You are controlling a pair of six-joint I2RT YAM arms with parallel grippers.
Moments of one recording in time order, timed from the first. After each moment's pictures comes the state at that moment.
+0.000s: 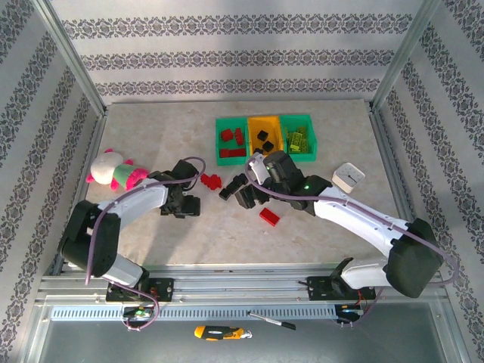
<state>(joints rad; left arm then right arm) -0.40 1.52 0.88 -0.78 -0.06 -0.44 0.72 1.33 0.96 -0.39 -0.14 0.11</state>
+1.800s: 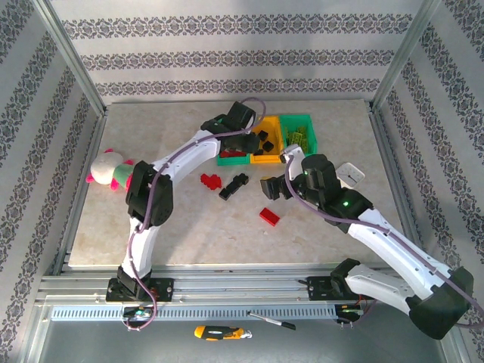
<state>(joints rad) -0.57 2.15 1.94 -0.66 0.04 -0.30 0.62 0.98 0.86 -0.40 0.00 0.11</state>
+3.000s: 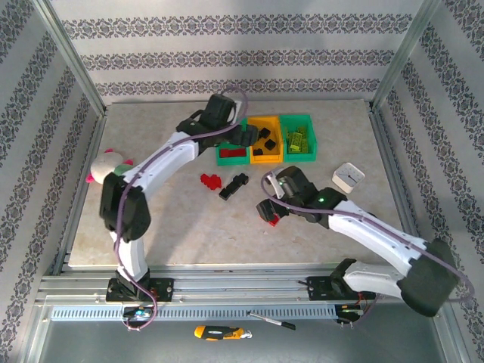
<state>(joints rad) -0.51 1.85 1.69 -0.55 0.03 -0.27 0.72 1.18 0.83 -0.60 0.04 0.16</state>
